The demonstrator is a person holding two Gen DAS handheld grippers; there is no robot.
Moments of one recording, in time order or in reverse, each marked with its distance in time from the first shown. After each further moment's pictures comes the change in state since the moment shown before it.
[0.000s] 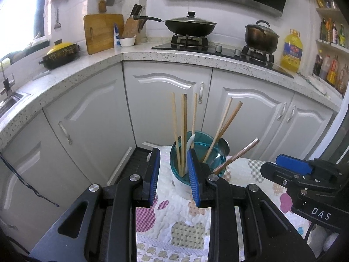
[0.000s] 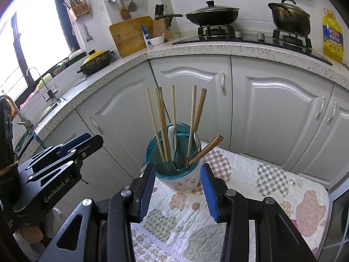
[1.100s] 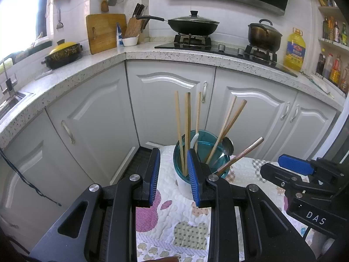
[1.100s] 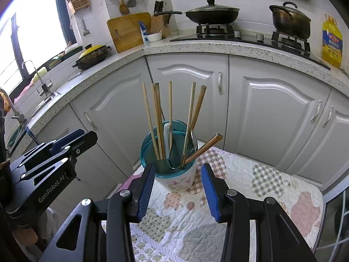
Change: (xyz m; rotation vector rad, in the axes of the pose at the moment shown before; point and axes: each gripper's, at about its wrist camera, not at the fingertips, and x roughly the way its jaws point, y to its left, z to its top) left arm 0.003 -0.002 -0.002 0.006 0.002 0.025; right arm 0.009 0.008 0.000 -0.028 0.017 -0.052
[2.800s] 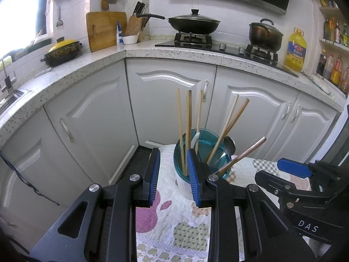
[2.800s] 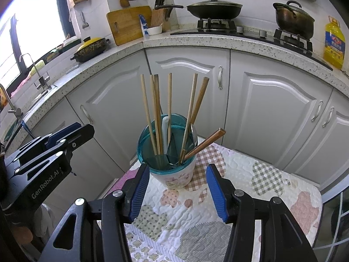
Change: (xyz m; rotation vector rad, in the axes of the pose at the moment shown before) left arm 0.003 0.001 -0.004 -0.008 -0.003 -0.005; right arm 0.012 0.001 -0.002 -0.017 0.038 -0.020
